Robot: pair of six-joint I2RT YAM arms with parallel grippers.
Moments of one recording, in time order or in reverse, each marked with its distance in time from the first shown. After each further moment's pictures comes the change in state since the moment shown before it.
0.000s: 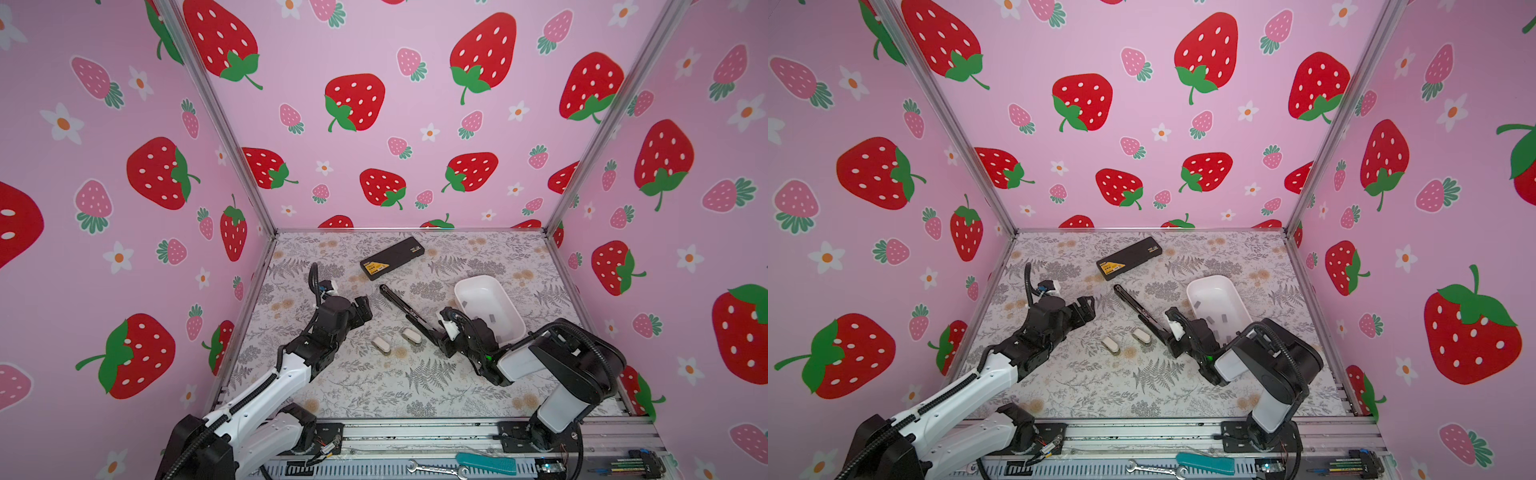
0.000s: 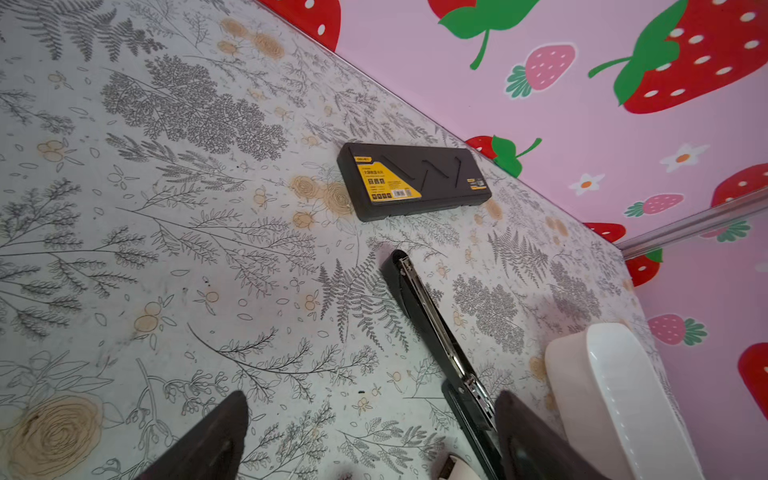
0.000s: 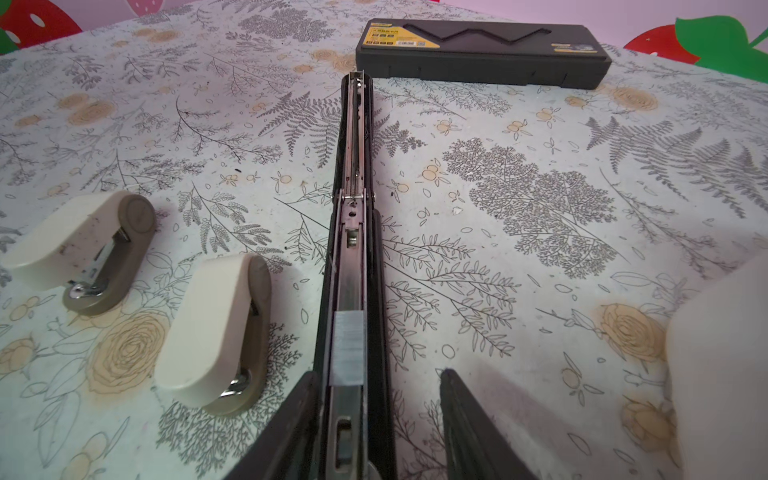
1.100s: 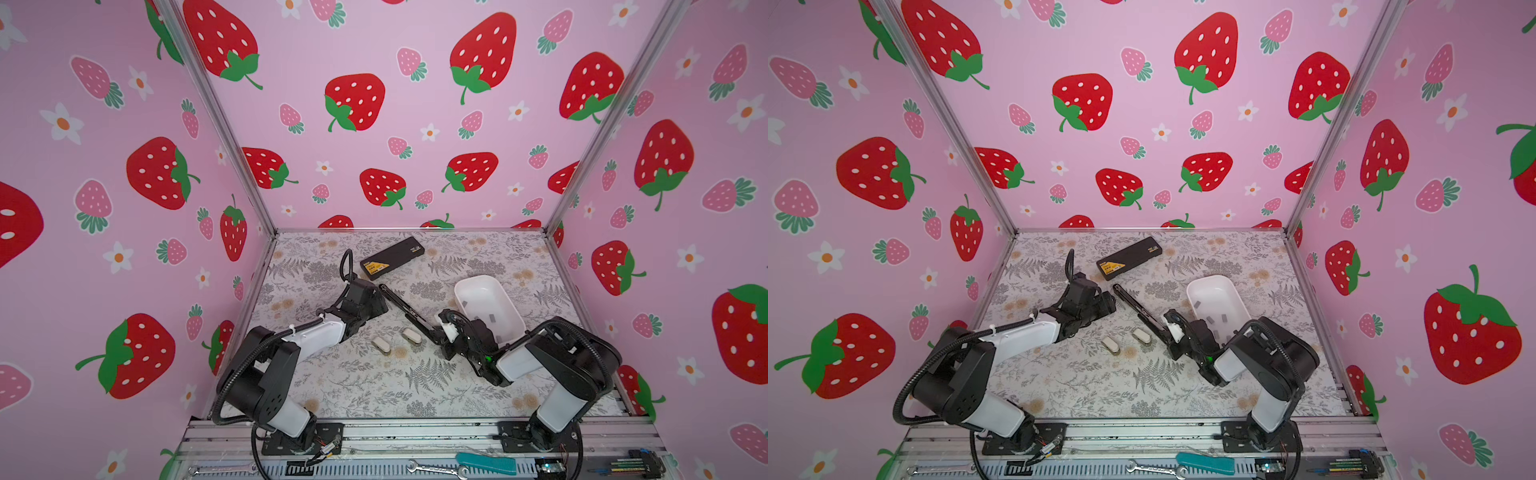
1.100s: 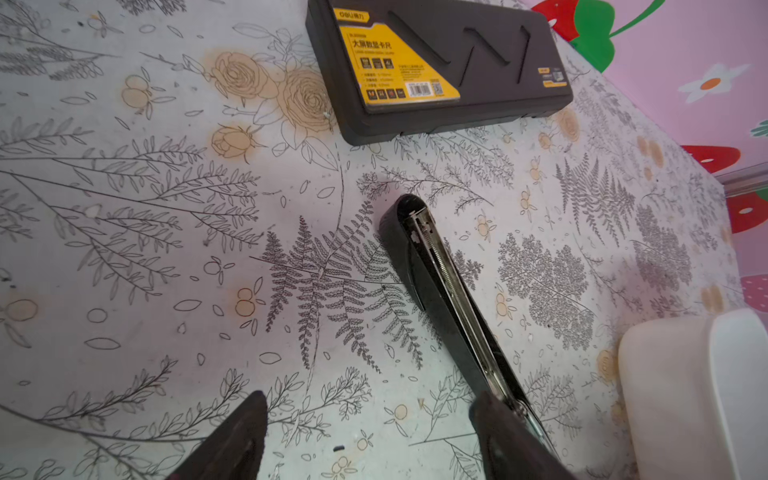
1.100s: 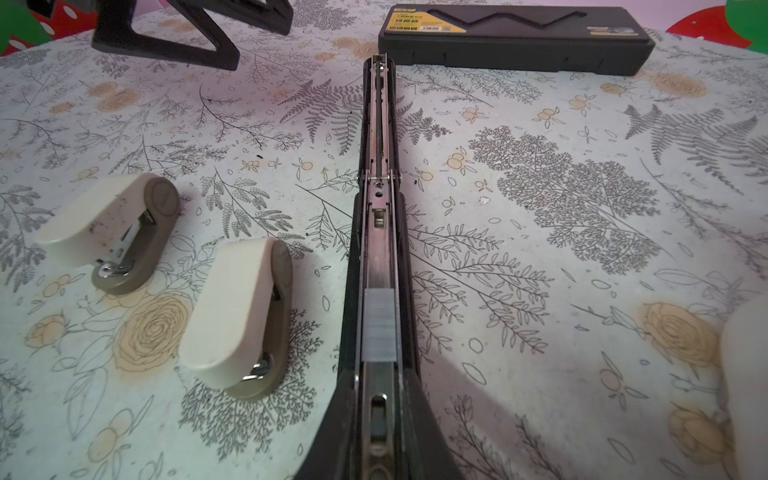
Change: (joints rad) left arm 0.006 0.544 0.211 0.110 0.135 -0.030; right arm -0.005 0.020 -0.008 0.015 -0.047 0.003
